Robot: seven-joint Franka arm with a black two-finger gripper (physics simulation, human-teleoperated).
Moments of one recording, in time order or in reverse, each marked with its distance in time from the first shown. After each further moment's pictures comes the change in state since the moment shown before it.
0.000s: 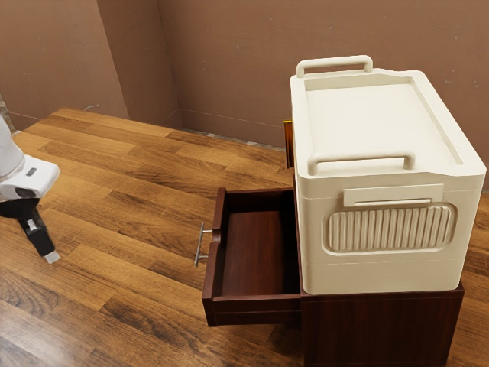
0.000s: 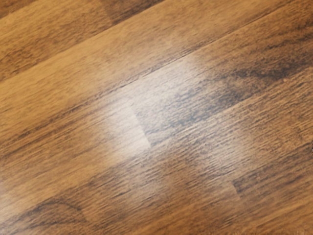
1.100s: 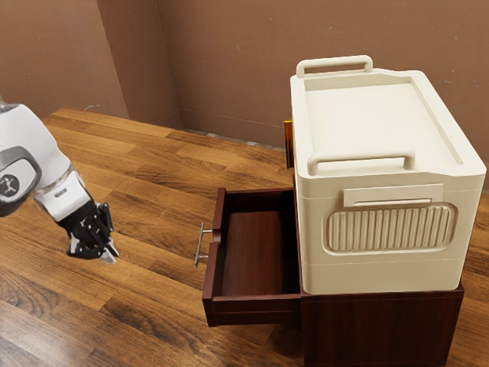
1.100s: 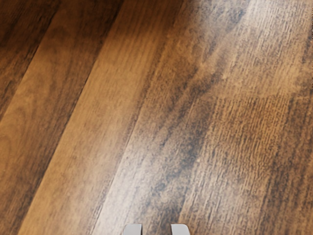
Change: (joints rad) arm -0.161 0.170 0.021 0.000 -0.288 0.191 0.693
